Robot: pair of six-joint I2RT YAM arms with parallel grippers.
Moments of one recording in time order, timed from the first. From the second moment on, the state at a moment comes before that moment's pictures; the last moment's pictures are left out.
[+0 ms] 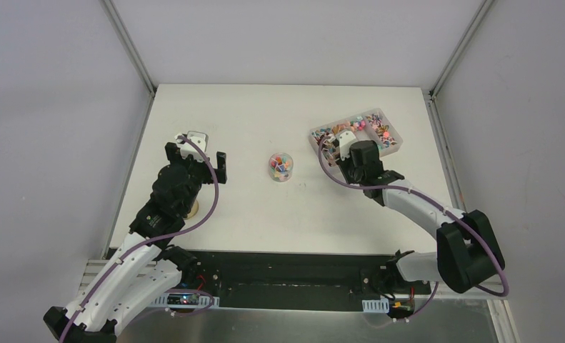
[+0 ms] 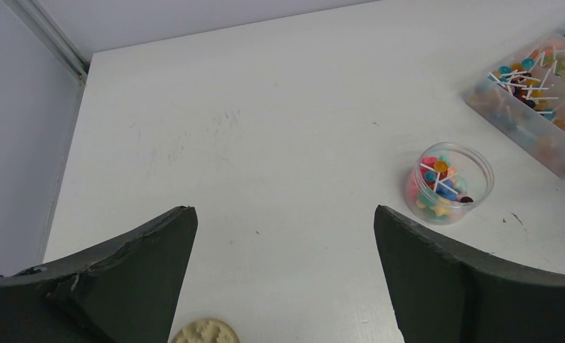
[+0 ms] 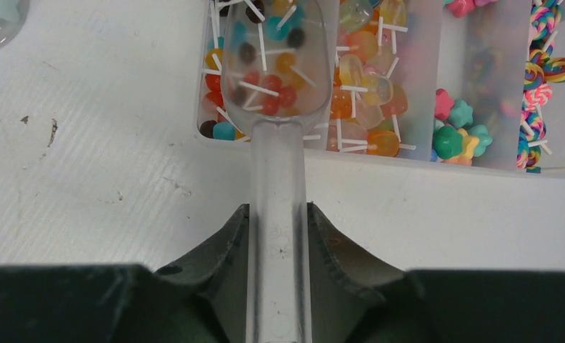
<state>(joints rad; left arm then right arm) -0.53 0.62 0.67 -0.22 -0.38 0.02 0.47 1.33 0.75 -0.12 0.15 -0.22</state>
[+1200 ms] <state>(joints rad) -0.53 0.62 0.67 -0.22 -0.38 0.02 0.45 1.15 0.60 0.06 0.16 -0.18</state>
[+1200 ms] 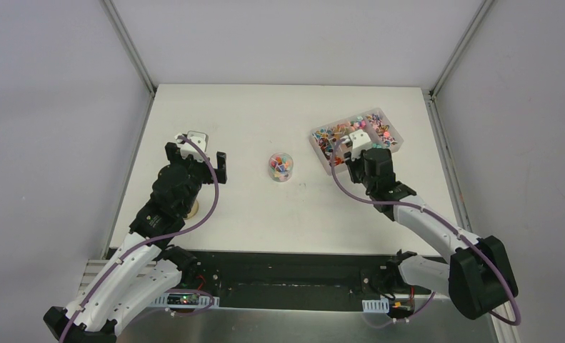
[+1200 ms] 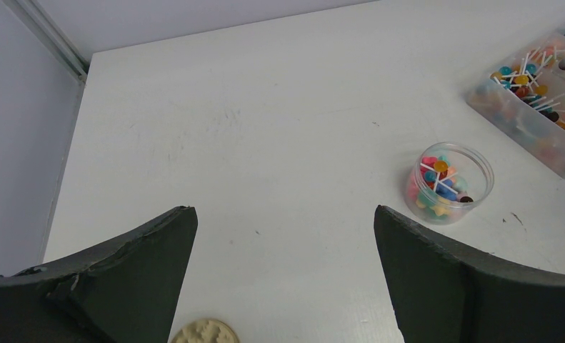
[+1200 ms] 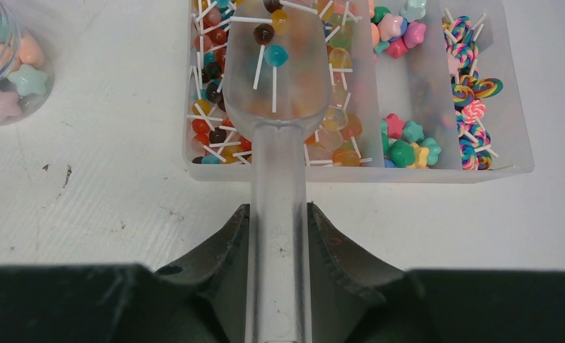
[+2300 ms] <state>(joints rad) -0.53 0.62 0.67 -0.22 -0.38 0.02 0.45 0.93 0.50 0.18 0.05 -0.20</state>
